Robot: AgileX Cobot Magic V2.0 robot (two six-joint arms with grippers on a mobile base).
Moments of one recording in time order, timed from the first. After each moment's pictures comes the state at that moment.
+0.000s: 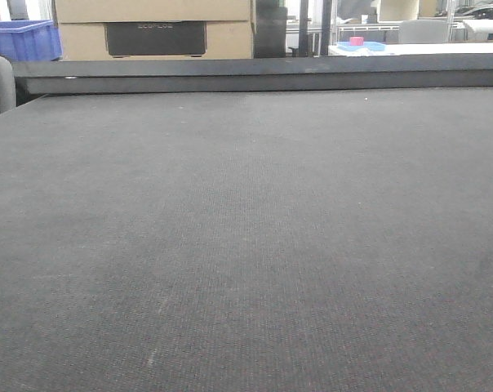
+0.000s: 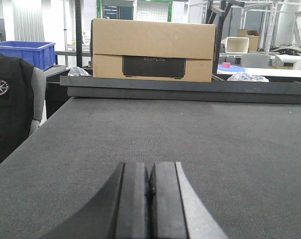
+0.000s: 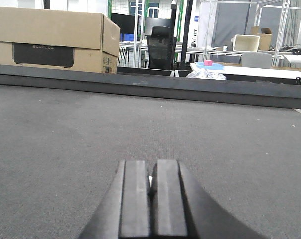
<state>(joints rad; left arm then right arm) -0.04 0.00 0.00 0.08 -0.01 -0.09 0.11 0.00 0.00 0.02 0.01 -0.03</state>
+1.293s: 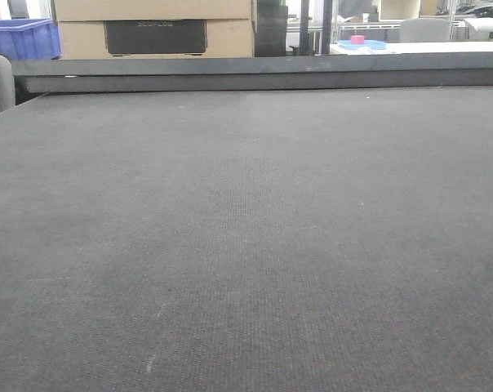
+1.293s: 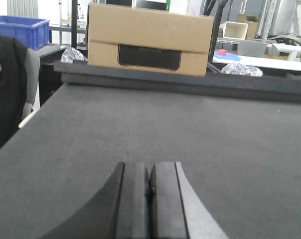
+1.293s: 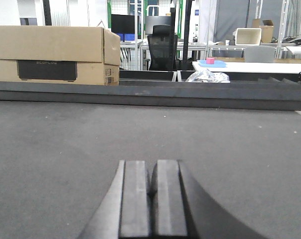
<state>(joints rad) -0.04 0.05 -0.30 0.01 0.33 -0.09 0.11 0.10 -0.29 0.07 0.24 -0.03</state>
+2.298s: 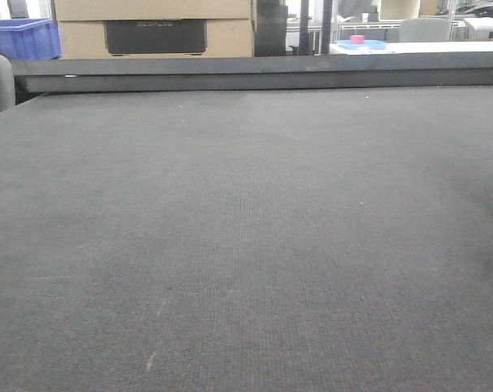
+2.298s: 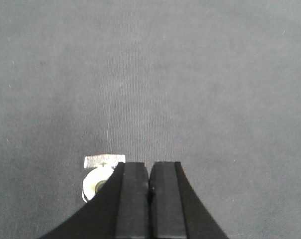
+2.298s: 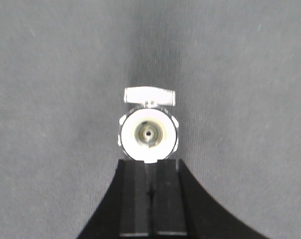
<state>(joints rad) -0.04 1.01 -1.01 0.01 0.82 -0.09 0.11 1.18 -1.11 0.07 1.18 -0.03</state>
